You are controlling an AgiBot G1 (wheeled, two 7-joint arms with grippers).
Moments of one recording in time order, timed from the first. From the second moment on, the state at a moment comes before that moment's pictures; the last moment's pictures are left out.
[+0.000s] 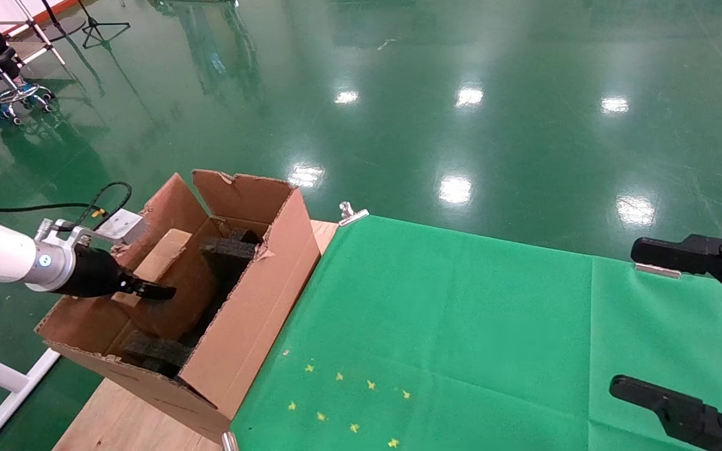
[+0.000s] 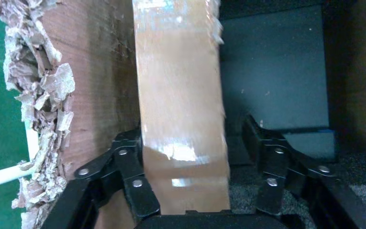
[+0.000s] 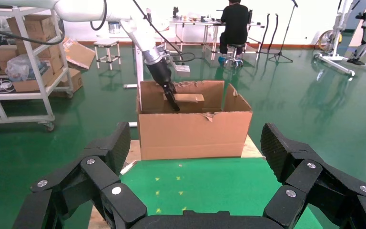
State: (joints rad) left arm -1.67 0.73 0.76 -0.13 1.88 1.00 -0.53; right arm 1.08 -0.58 -0.34 1.25 -0.68 -1.46 0.15
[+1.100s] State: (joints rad) left arm -1.72 0.63 0.70 -0.41 1.77 1.16 -0.58; right arm 1.08 -0.58 -0.34 1.25 -0.68 -1.46 0.15
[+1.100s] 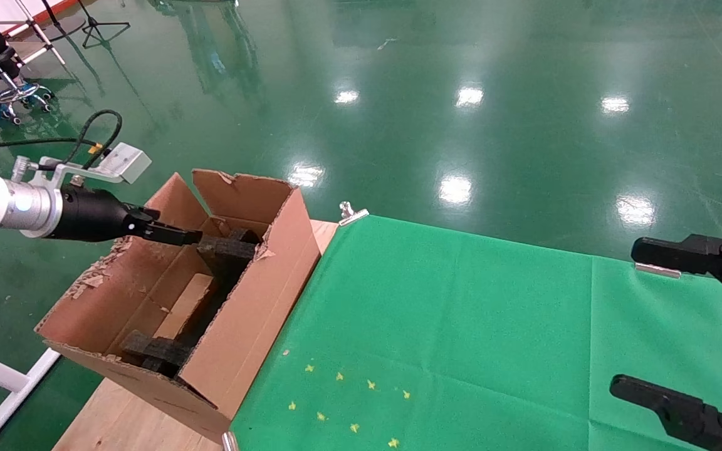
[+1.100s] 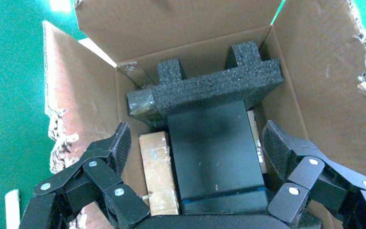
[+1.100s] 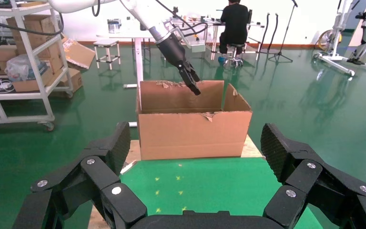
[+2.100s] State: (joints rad) left arm -1.47 0.62 0.54 -0.76 1.37 1.29 -0.44; right arm 1.08 -0.58 -0.34 1.25 -0.68 -1.46 0.15
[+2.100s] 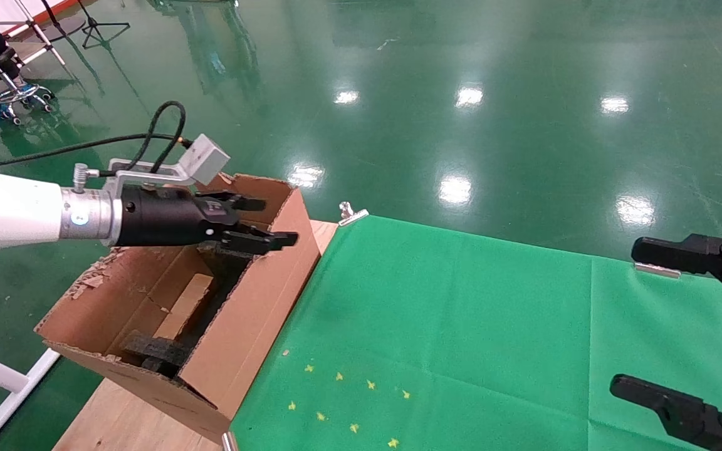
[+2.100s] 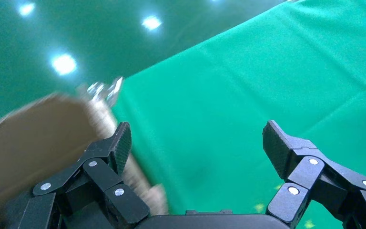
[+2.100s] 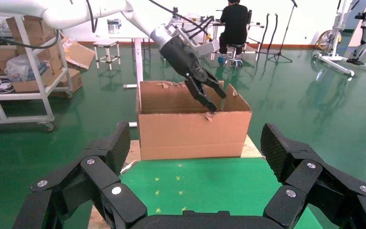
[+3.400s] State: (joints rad) left arm -1.08 0.61 0.28 -1.28 0.74 1.49 -0.19; right arm 1.08 -0.58 -0.34 1.24 -0.68 -1.46 0.15
